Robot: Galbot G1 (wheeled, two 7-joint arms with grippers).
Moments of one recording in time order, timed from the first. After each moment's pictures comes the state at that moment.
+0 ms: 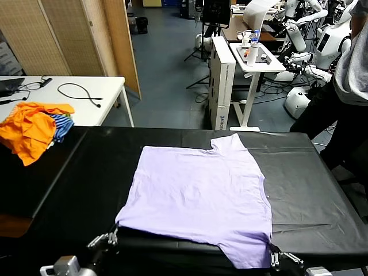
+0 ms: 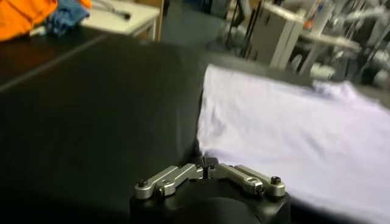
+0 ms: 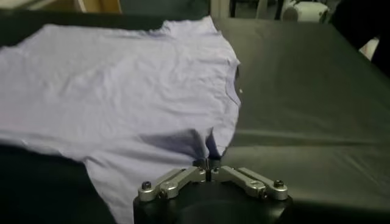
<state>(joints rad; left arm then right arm) 1.82 -1.43 -0.60 -2.34 -0.46 0.42 -0.11 -1.91 1.06 0.67 2.41 0.64 -0.47 0.25</state>
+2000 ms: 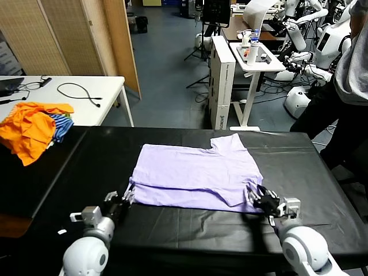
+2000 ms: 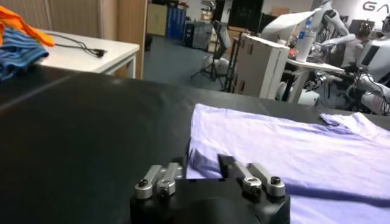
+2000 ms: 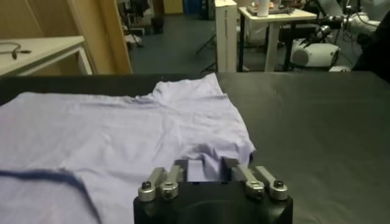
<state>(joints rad) 1.46 -1.34 -0.56 -2.05 -0.39 0.42 -0.09 -1.55 1.01 0.56 2.15 0.61 -0.52 0.18</state>
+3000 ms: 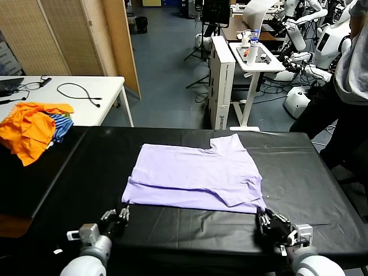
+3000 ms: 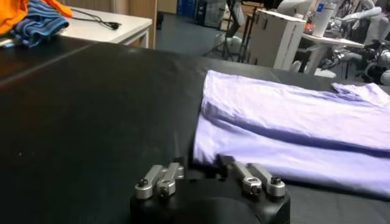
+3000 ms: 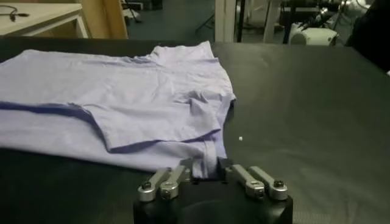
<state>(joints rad) 1.56 -1.37 -0.57 -2.08 -0.33 0.46 -0.09 -1.65 1.03 0.57 2.19 0.59 -0.53 0.19</state>
